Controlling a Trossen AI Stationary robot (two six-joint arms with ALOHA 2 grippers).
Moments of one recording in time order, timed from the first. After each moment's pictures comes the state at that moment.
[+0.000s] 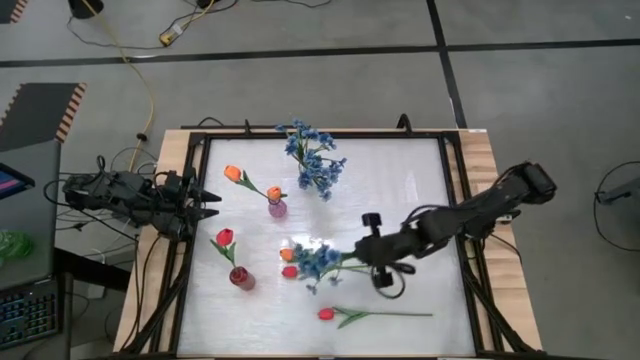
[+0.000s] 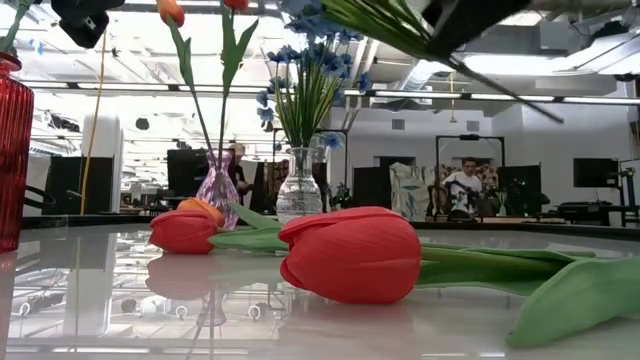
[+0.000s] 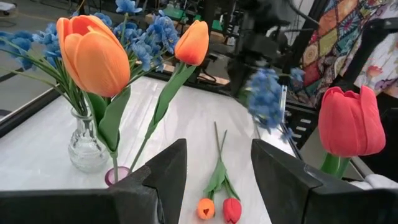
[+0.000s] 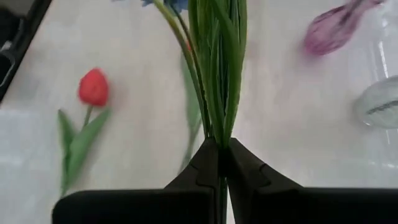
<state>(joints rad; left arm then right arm) -0.27 0.22 0.68 -0.64 -0.25 -0.32 0.39 1.46 1.16 -0.57 0.27 0.12</state>
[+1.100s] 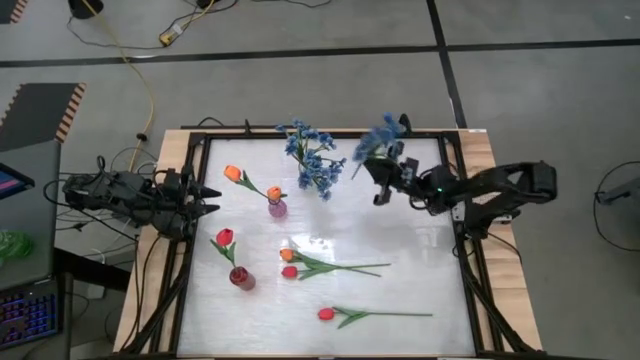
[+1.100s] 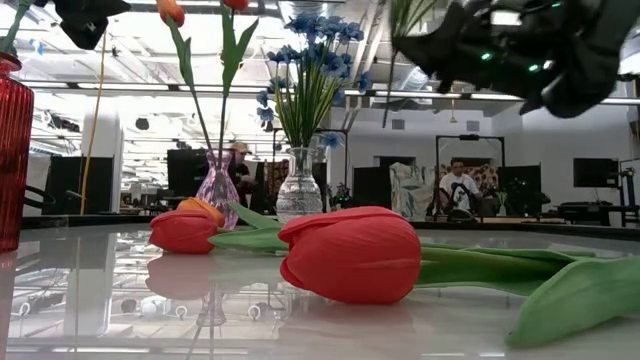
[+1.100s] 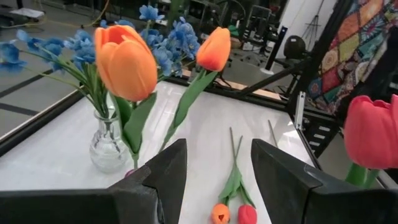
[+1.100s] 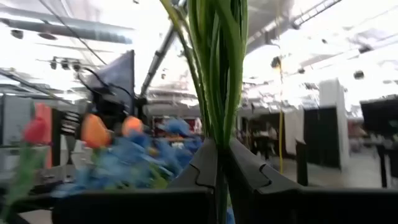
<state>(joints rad) -0.27 0.22 0.68 -0.65 -0.32 -0.32 -0.26 1.43 0.36 1.56 0.05 -0.02</state>
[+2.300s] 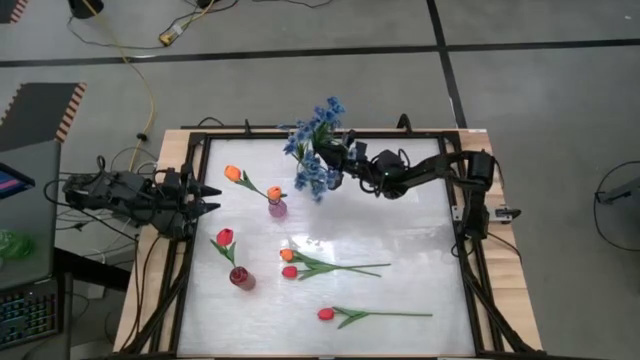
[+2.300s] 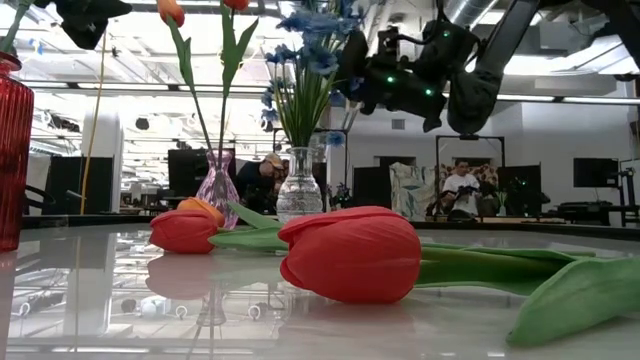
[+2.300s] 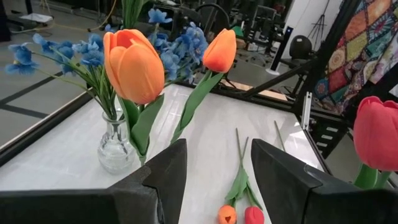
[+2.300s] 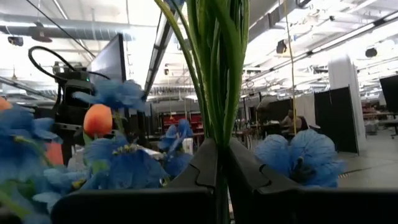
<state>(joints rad) -0.27 0.22 0.68 -0.65 -0.35 -0.30 -0.31 1.90 0.85 1.52 -0.01 0.09</state>
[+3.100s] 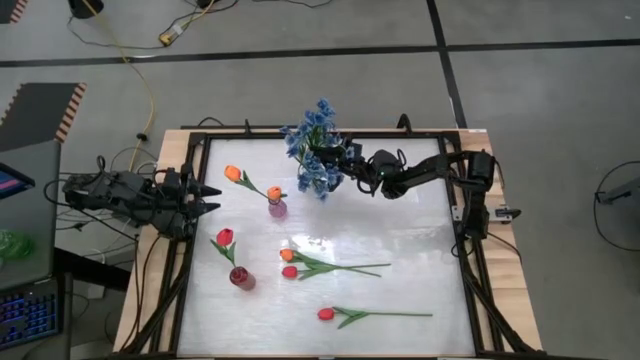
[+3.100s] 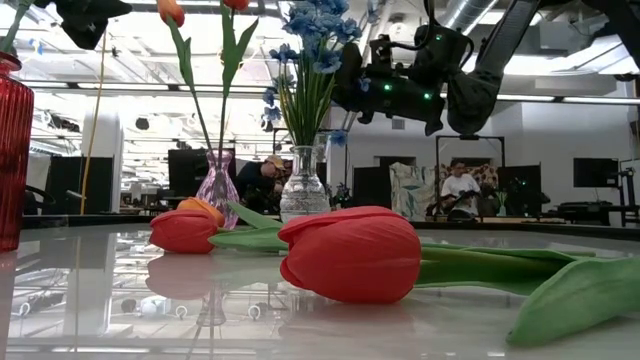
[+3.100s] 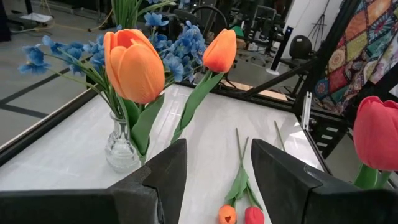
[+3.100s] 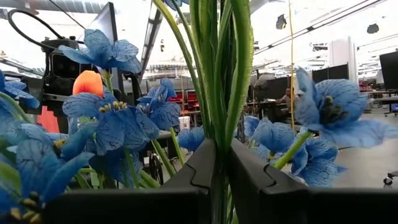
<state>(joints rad) -0.27 0.22 0.68 -0.65 -0.35 -0.30 -0.31 1.90 0.85 1.42 0.00 0.09</state>
